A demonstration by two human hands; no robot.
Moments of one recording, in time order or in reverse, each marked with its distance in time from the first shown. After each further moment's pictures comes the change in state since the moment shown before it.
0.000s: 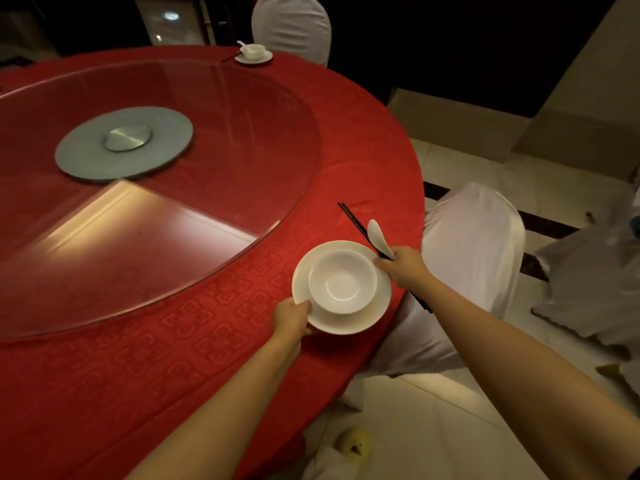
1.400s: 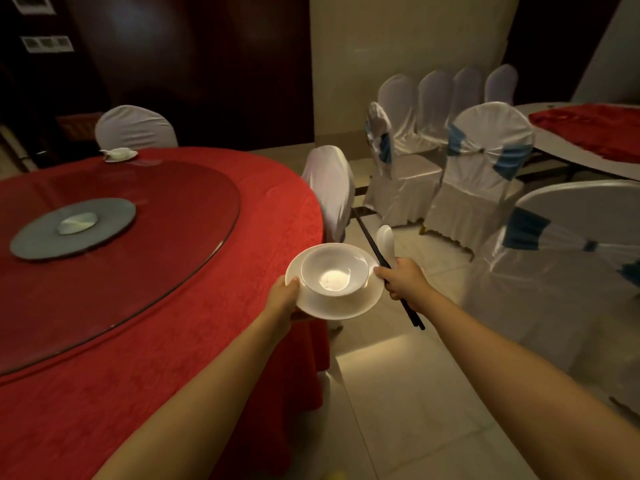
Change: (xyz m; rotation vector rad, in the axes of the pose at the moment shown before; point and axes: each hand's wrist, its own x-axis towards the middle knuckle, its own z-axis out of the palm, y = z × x) left_hand -0.276 -0.079 -0.396 0.352 -0.815 0.281; right_hand -0.587 -0.174 0.249 0.615 0.695 0.355
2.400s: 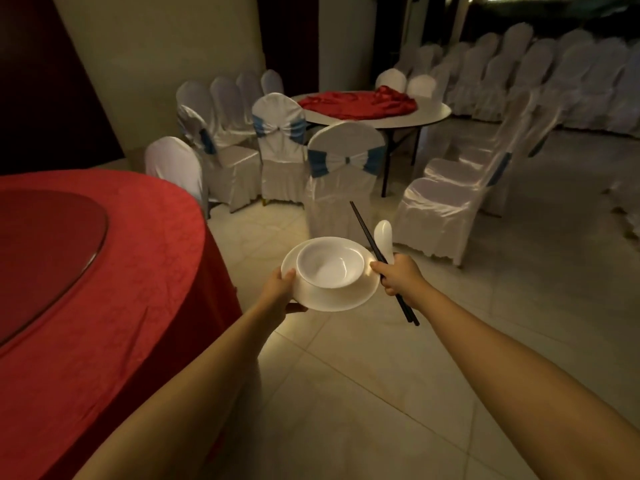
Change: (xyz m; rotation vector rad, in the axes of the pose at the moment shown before) left_hand -0.376 -0.103 -0.114 0.311 -0.659 0.008; right_hand -0.566 0.057 0.080 0.174 0.667 0.183
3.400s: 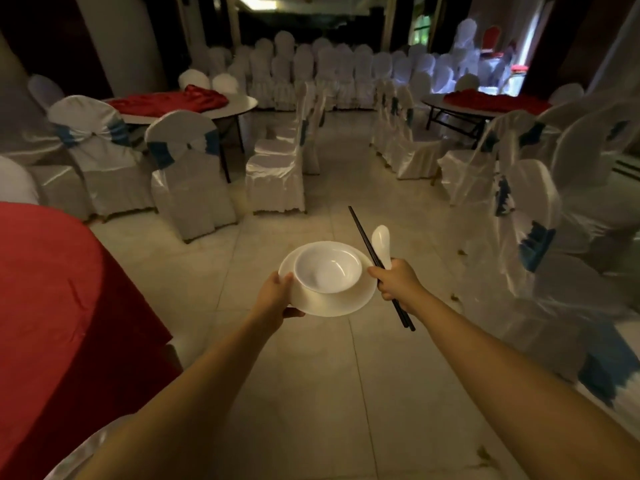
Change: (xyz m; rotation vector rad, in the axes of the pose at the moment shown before) left_hand -0.415 -0.148 -0.097 0.180 -0.673 0.197; right_hand -0.570 0.094 0.052 0.075 0.600 0.184
